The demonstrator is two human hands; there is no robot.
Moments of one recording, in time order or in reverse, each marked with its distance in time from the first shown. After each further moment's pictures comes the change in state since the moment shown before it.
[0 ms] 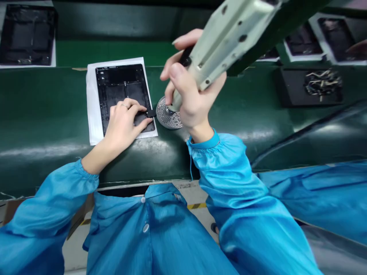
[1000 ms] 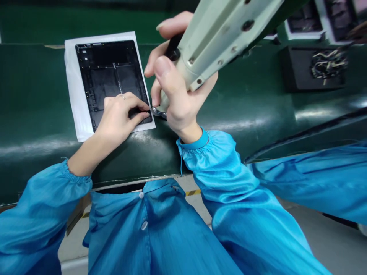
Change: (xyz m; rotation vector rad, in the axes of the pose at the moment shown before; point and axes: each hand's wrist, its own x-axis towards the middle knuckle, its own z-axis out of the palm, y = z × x) left_hand 0.007 0.005 -0.001 -0.207 -0.173 -0.002; right_hand -0.027 0.009 0.015 0.127 0.016 -0.096
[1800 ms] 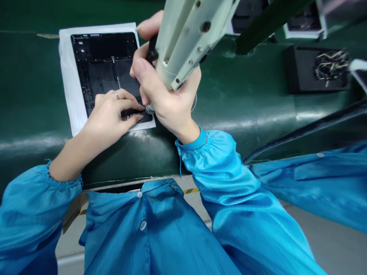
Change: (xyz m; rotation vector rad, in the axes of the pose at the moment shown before) left_hand -0.008 -0.009 -0.012 0.068 -0.050 0.040; right_hand -0.008 -0.017 0.002 -0.189 -0.176 0.250
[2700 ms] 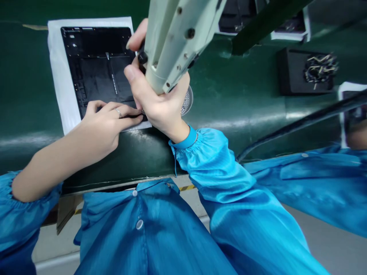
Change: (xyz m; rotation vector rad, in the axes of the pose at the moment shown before) left_hand -0.036 0.003 -0.006 0.181 -0.072 0.248; right_hand 0.000 0.029 0.010 -0.025 0.034 -0.198
